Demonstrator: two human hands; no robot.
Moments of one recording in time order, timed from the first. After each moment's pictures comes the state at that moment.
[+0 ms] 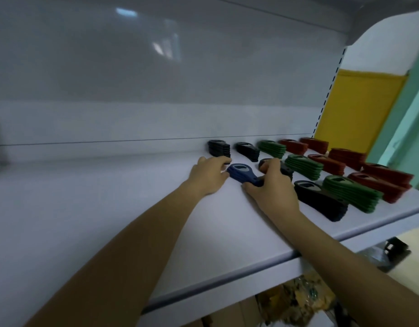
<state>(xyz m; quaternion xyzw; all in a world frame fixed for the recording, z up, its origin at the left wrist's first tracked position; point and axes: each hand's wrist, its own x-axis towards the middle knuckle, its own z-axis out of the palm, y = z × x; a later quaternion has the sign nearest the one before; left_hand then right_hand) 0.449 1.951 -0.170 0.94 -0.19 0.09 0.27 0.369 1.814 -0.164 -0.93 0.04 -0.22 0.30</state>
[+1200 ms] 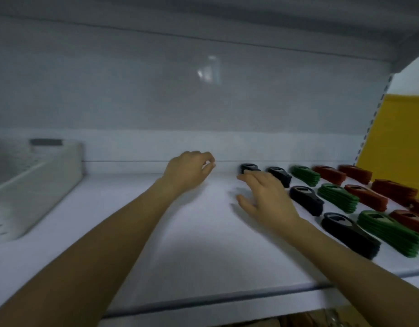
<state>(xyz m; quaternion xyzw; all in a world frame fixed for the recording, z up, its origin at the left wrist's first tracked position) 0.414 2.048 -0.103 0.96 -0.12 0.22 0.11 0.387 1.851 -0.138 -0.91 -0.27 -0.29 0.12</state>
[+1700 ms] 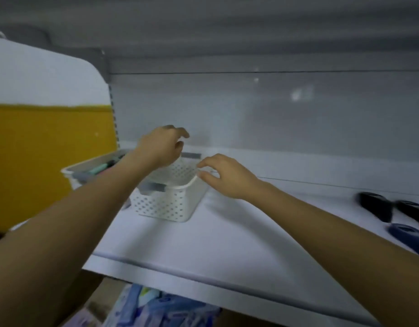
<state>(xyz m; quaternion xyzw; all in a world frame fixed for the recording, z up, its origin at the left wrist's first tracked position) 0.246 2.293 -0.007 0.96 0.12 0.27 -0.01 0.314 2.124 -0.052 -0.80 -0.54 -0.12 0.23</state>
